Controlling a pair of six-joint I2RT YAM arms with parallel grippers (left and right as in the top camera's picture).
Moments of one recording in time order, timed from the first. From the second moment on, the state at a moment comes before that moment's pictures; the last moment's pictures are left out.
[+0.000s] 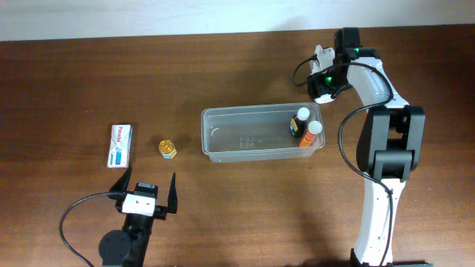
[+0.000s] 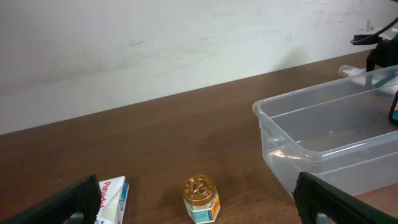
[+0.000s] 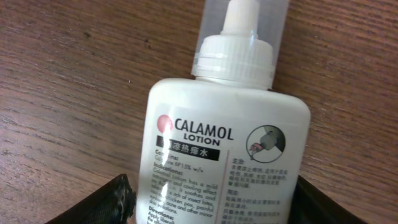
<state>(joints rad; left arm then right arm) -0.04 0.01 0.01 -0.06 0.12 0.16 -0.03 2.42 1.99 -0.83 -0.15 -0.30</state>
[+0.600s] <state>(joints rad) -0.04 0.01 0.01 -0.06 0.12 0.16 -0.03 2.42 1.99 -0.83 -0.12 -0.28</state>
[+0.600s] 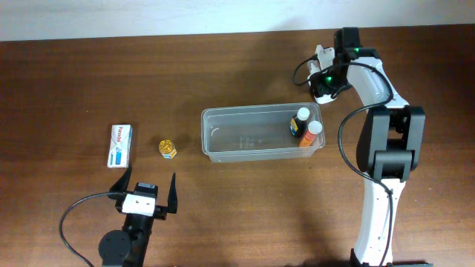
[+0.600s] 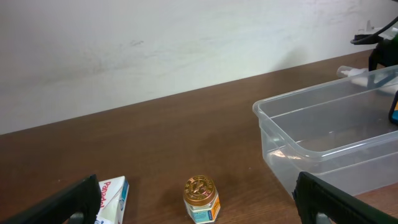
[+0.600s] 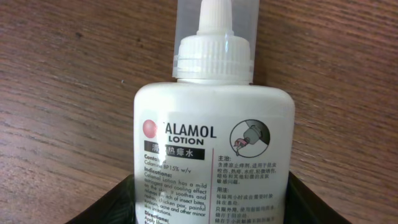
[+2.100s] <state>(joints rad) -0.04 0.01 0.01 -0.06 0.12 0.16 -0.03 2.41 2.56 -1.37 -0.16 -0.21</state>
